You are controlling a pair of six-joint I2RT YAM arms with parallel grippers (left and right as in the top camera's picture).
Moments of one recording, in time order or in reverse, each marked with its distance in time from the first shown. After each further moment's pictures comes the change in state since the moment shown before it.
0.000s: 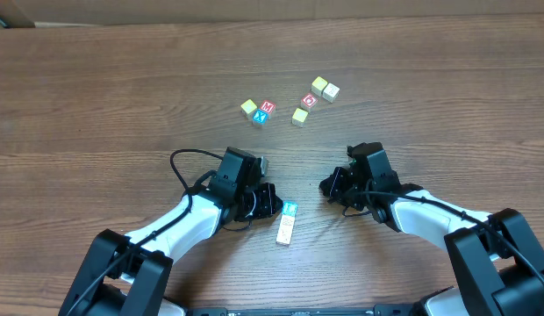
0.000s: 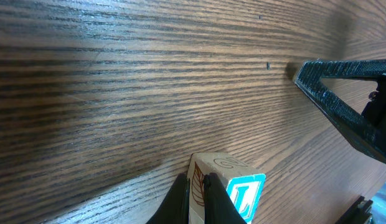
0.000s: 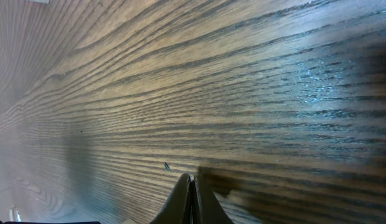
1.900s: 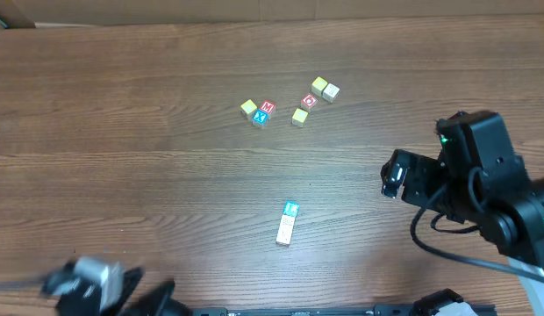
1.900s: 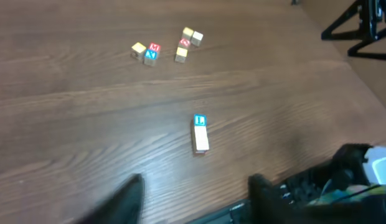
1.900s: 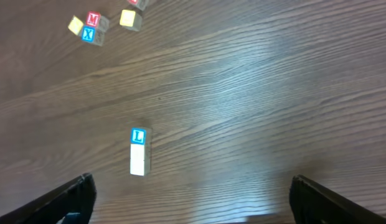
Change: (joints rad) left arm -0.007 -1.017 0.946 -1.425 -0.380 0.308; right arm -0.032 -0.500 0.939 -1.564 0.381 -0.216
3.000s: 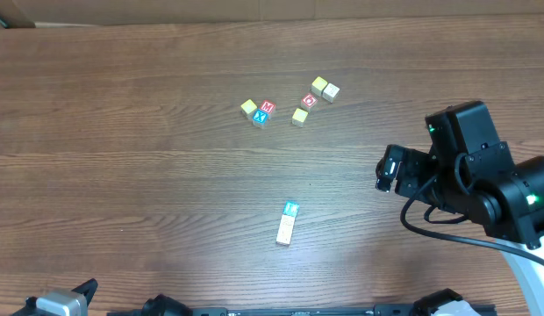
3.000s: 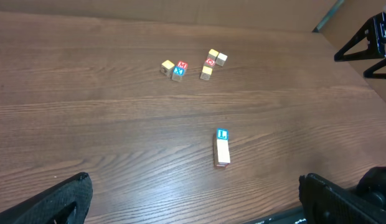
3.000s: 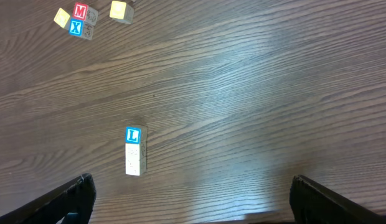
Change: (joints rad) left arm 0.000 -0.092 0.000 -0.016 -0.119 -0.022; right arm 0.000 0.061 0.000 0.001 0.000 0.001
